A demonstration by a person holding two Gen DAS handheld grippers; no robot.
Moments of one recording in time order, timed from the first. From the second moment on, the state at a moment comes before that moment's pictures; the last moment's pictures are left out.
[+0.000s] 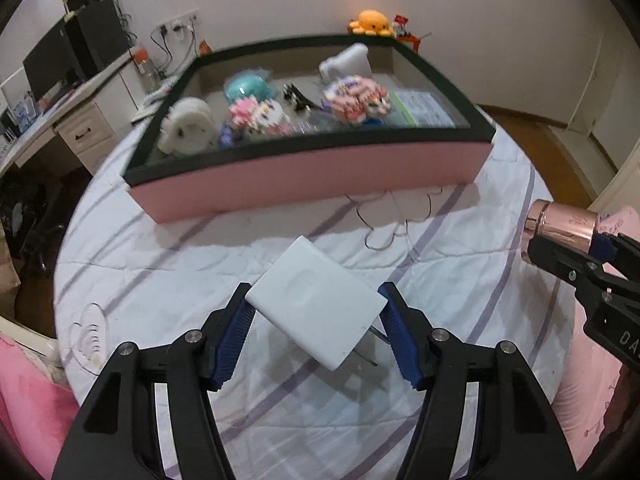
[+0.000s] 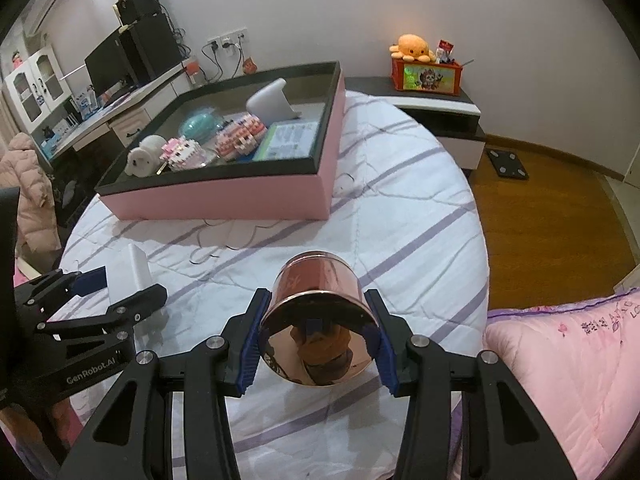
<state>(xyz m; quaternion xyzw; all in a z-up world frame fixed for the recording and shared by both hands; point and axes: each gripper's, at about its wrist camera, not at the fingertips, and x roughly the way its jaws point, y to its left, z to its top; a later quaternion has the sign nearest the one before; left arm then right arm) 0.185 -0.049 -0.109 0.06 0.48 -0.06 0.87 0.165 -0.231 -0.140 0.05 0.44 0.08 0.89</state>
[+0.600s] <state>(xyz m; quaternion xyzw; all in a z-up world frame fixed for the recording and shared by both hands) 0.141 -0.005 -0.013 0.05 0.34 -0.05 0.94 0.104 -0.202 -0.059 0.04 0.32 0.10 0.94</state>
